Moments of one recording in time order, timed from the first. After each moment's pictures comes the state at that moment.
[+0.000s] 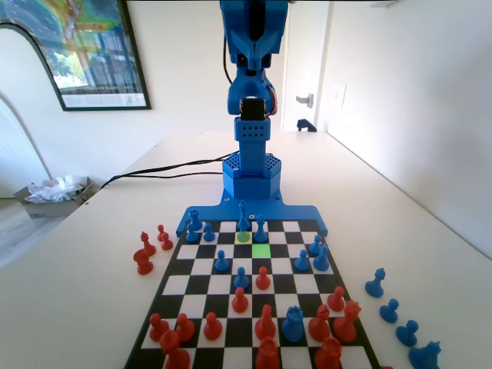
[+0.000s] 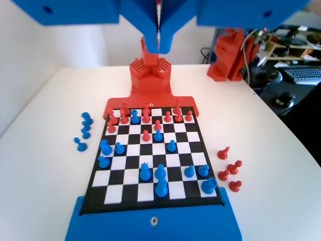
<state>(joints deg) 5.4 147.1 113.9 89.6 -91.6</state>
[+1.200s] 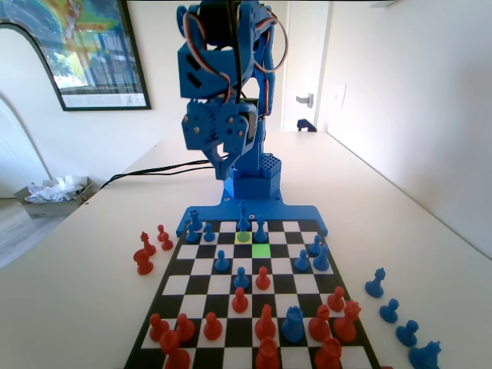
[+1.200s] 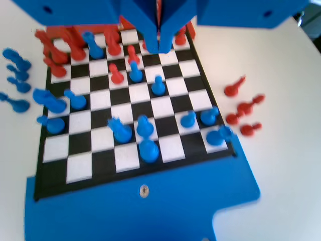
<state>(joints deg) 11.8 121.0 135.8 60.6 -90.8</state>
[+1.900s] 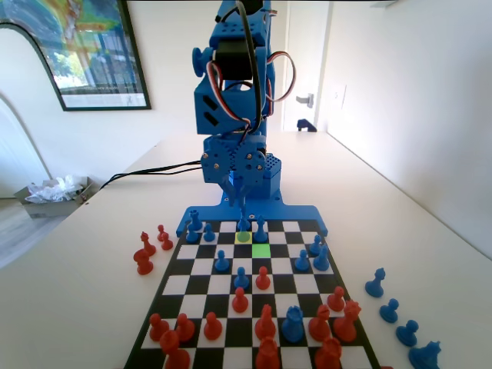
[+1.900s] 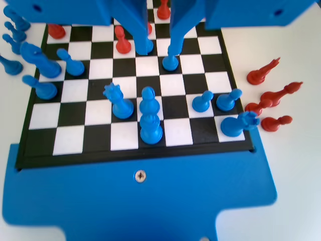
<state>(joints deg) 9.2 115.0 142.7 52.5 -94.7</state>
